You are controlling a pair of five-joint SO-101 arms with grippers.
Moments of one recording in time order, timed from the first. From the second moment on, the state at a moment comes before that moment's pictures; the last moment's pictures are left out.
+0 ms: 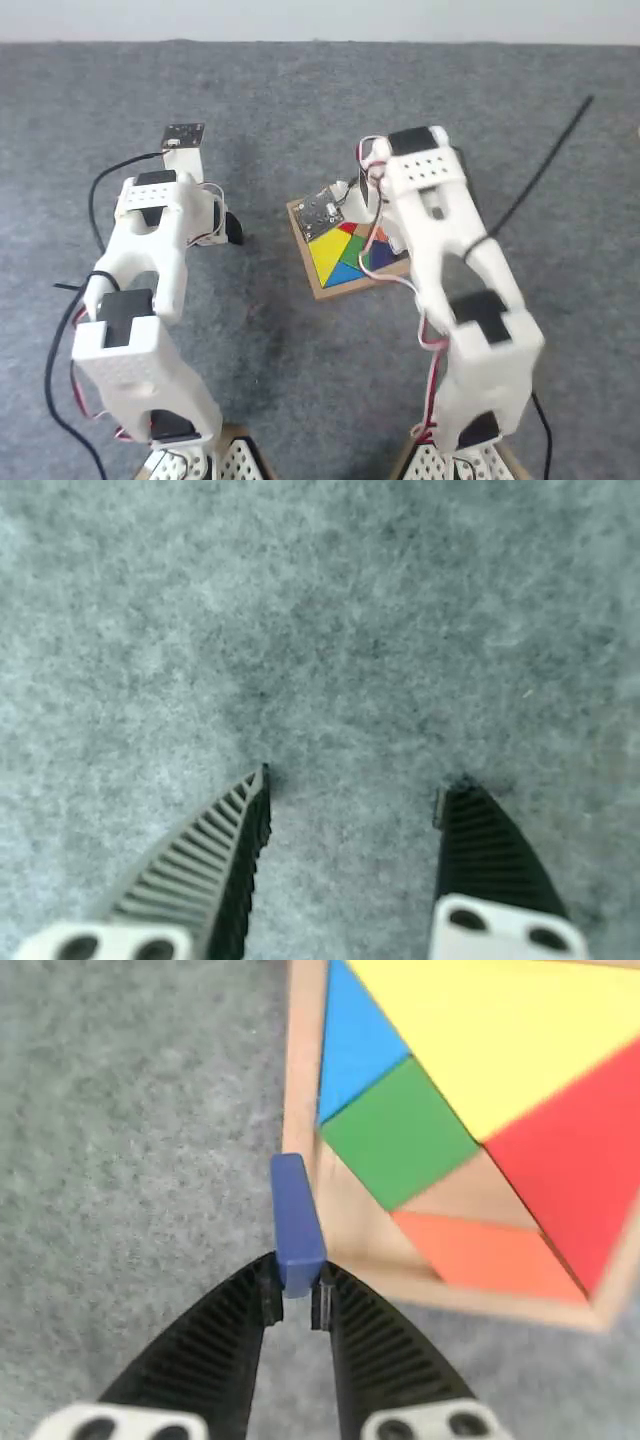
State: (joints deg) left arm -13.3 18.4 17.4 60.4 1.0; right arm -20.1 25.2 -15.0 92.1 97.6
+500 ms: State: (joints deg) left arm -13.3 18.4 17.4 60.4 1.0; right arm -19.3 42.1 -40.9 100.0 97.5
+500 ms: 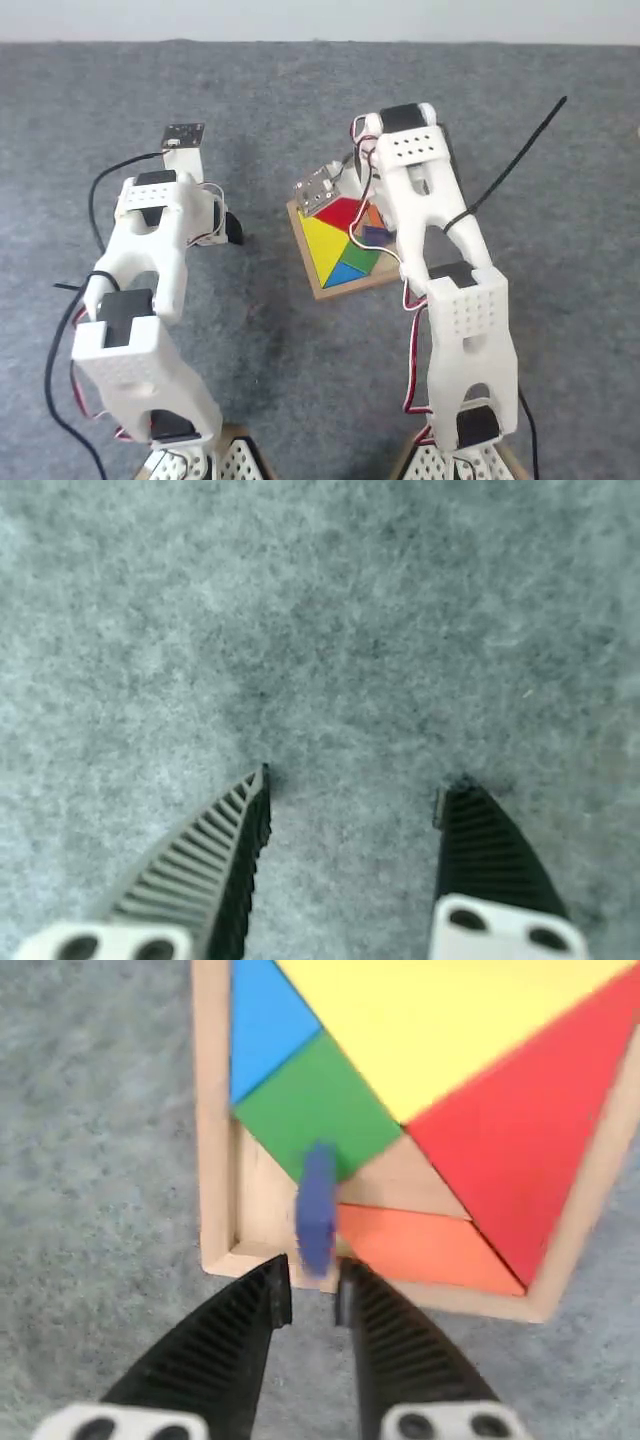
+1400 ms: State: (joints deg) left arm -13.3 18.4 17.4 60.4 1.0; right arm -17.8 38.6 -48.5 100.5 52.6
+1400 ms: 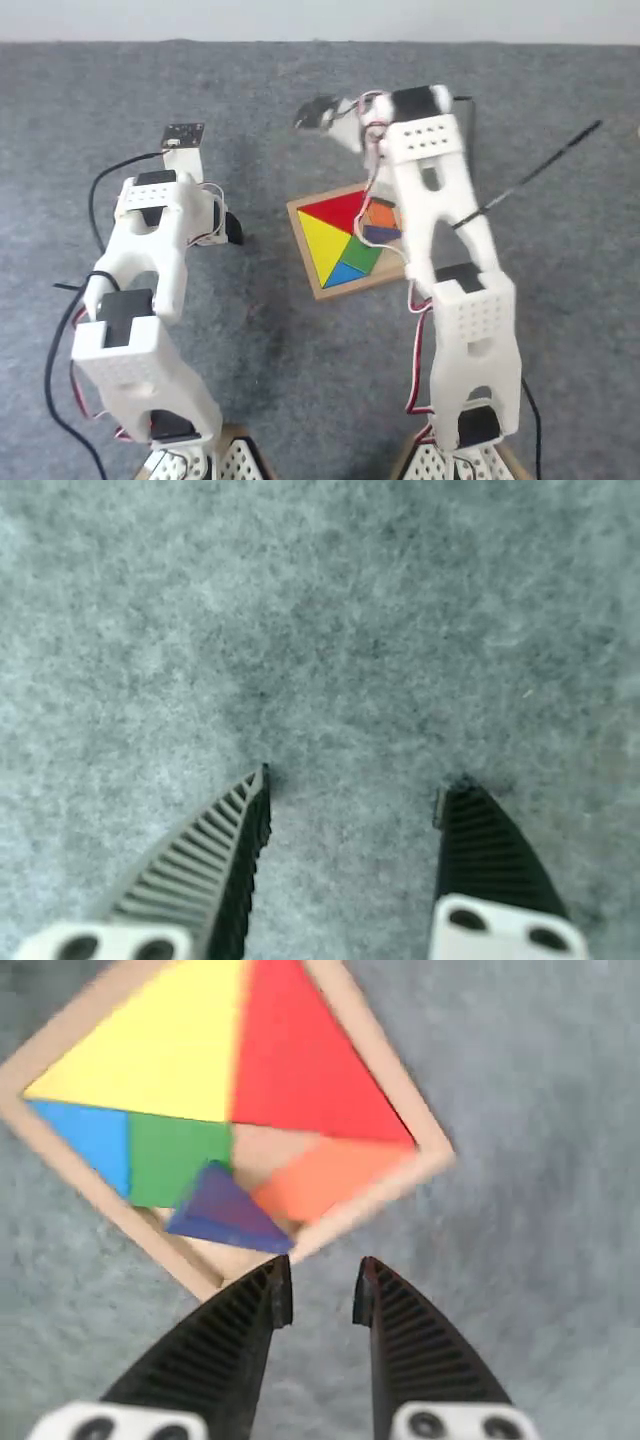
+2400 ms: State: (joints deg) left arm -13.3 18.4 17.4 60.4 1.0; right arm -23.4 35.4 -31.2 88.3 36.4
